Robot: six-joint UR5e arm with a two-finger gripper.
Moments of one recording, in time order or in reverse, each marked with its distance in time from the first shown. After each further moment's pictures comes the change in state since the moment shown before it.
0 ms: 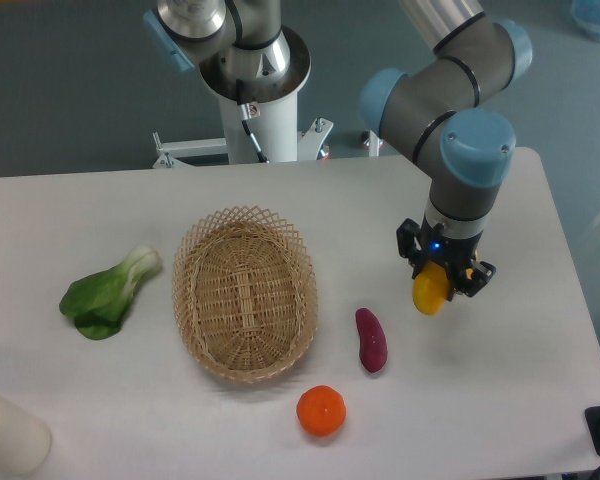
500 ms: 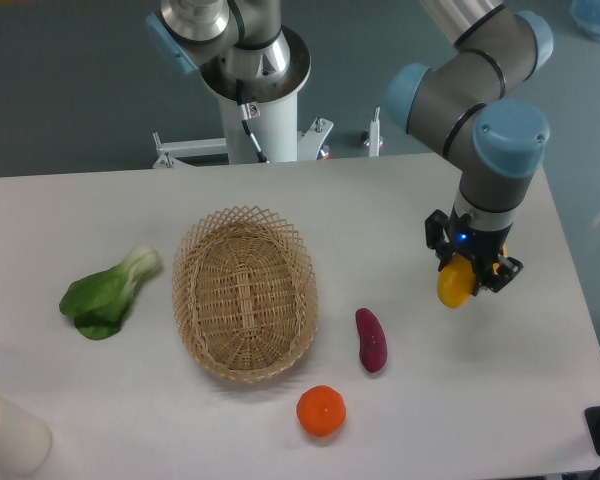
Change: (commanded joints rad) arm 0.035 0.000 0.002 -0.003 0.000 0.100
